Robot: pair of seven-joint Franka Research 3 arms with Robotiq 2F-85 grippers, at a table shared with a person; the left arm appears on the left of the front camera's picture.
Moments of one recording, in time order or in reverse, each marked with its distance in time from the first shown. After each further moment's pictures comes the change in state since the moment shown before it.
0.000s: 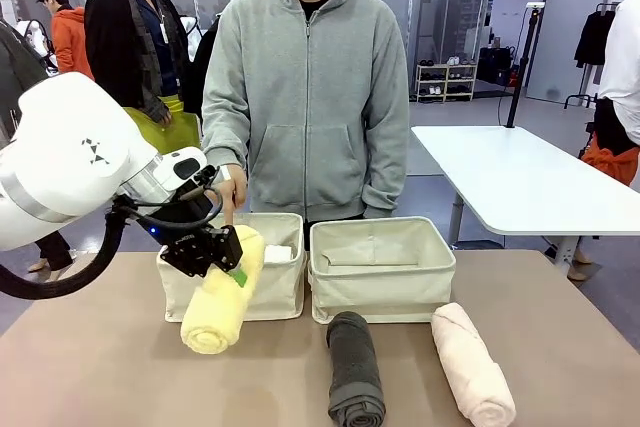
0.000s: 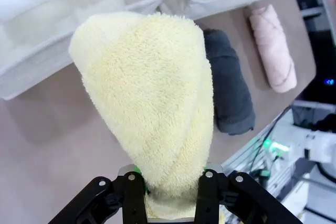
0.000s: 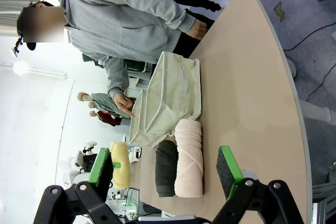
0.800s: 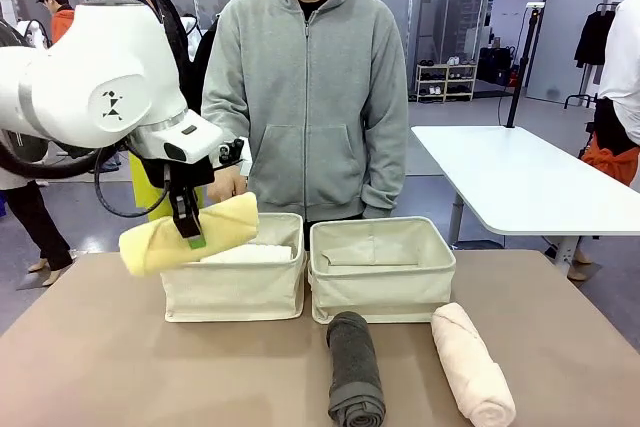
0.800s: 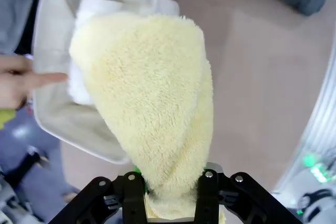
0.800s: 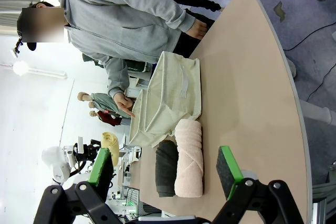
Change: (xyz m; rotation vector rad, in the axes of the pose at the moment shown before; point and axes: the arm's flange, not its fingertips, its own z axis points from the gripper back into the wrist) left arm 0.066 -0.006 0.048 0.373 0.261 -1.017; right arm 0.000 0.000 0.000 0.000 0.000 0.000
